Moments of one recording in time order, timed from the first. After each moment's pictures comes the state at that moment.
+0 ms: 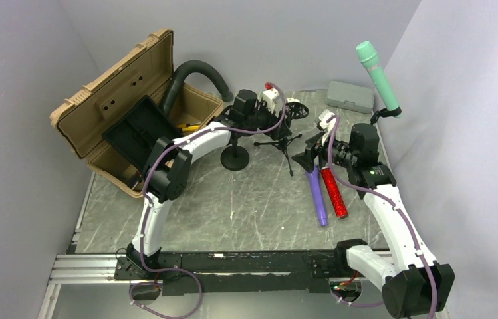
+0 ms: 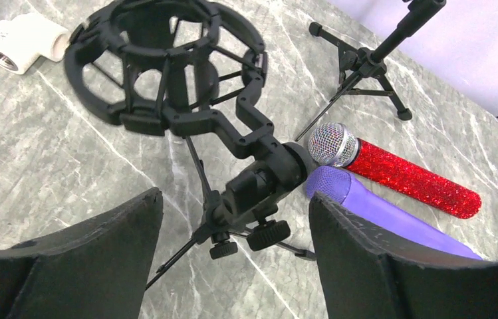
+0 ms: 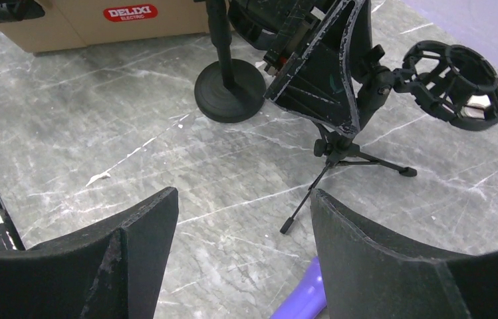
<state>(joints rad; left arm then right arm) -0.63 2.19 1.75 0.11 0.54 -0.13 0.13 0.98 0.88 -0.30 -0.71 -0.26</state>
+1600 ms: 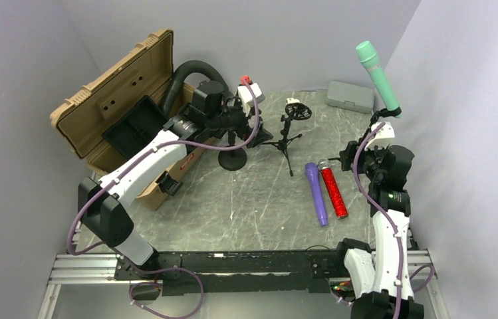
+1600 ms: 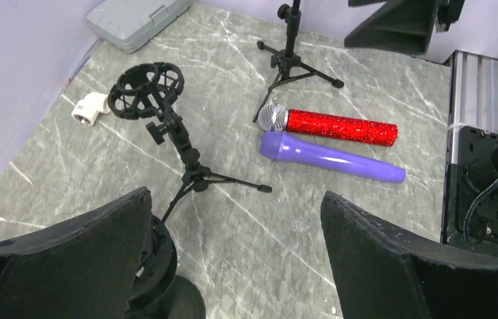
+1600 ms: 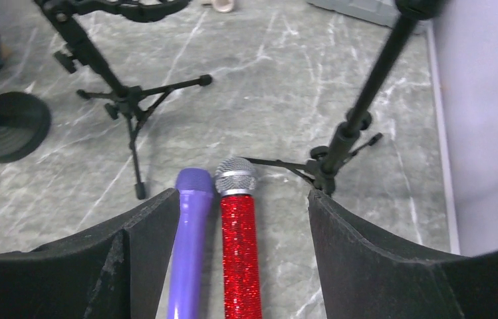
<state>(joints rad) -0.64 1.59 1.52 -0.20 0.57 0.15 -0.26 0.77 0.72 -0.30 -0.41 -0.11</state>
